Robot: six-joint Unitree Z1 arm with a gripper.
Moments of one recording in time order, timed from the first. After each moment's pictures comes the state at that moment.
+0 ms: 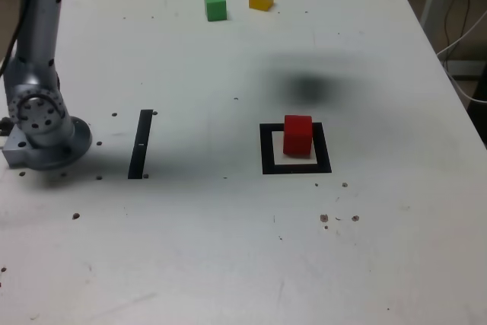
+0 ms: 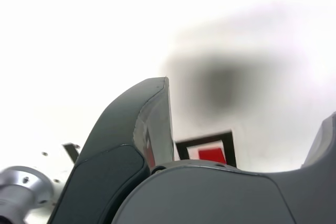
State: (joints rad) arm 0.44 1.97 -1.94 1.45 0.13 0.61
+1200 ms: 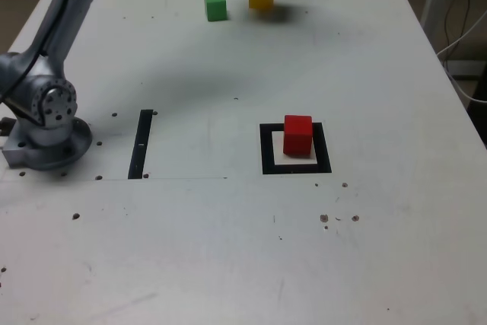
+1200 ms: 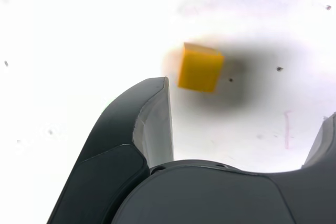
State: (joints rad) arm 0.89 2.41 -2.57 1.58 0.11 1.16
